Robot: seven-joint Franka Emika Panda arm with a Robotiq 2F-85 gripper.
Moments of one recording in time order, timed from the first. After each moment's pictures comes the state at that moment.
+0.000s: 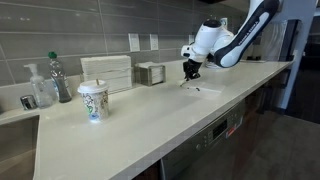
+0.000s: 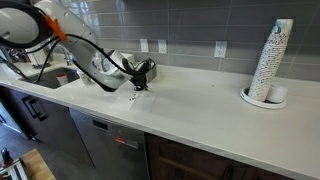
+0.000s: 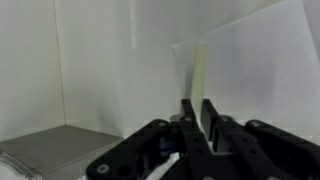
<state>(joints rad) -0.10 0.53 0.10 -1.87 -1.05 2.99 -0.72</state>
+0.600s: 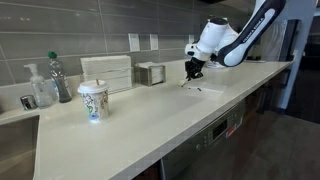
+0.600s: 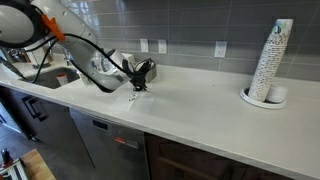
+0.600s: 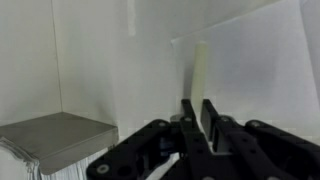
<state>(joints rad) -0.21 0.50 0.19 -1.94 -1.00 3.04 -0.85</state>
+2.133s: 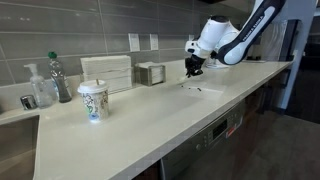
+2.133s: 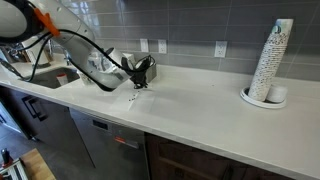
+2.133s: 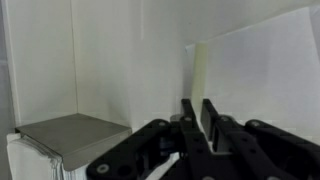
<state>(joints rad) -0.10 0.47 0.07 -1.94 -0.98 3.08 -0.84</state>
